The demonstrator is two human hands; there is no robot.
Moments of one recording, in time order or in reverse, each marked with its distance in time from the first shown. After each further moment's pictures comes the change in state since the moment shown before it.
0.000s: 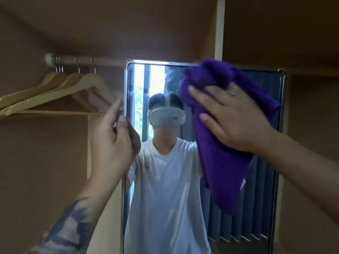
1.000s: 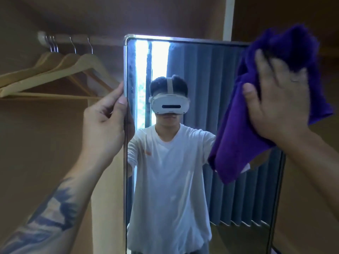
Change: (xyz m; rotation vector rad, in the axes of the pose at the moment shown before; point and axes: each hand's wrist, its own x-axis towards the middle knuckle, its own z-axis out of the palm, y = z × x) left_hand 0.007 -0.013 -0.009 -0.207 -0.057 -0.144; right_hand -0.036 0.023 0.010 -0.008 0.113 0.502
